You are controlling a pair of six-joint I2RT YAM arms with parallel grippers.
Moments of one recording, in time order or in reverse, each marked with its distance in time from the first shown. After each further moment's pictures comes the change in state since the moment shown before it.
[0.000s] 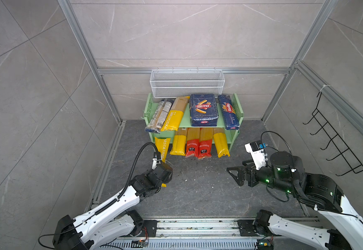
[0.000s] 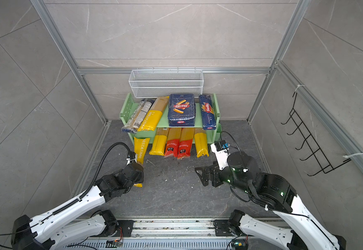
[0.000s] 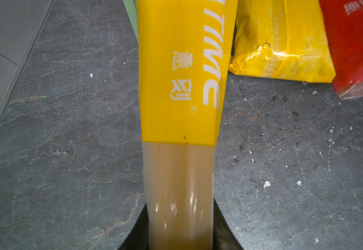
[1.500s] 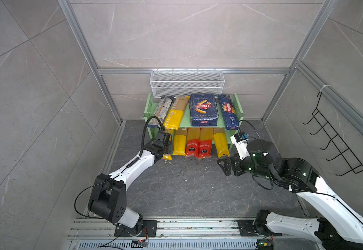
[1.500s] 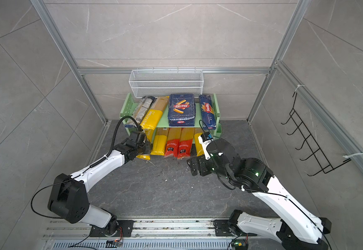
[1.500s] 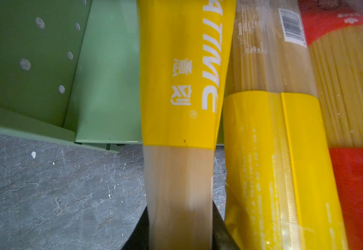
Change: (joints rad) left arm 0.352 0.539 0.384 0.260 0.337 0.244; right arm -0.001 0.236 0.100 0.005 0.052 -0.021
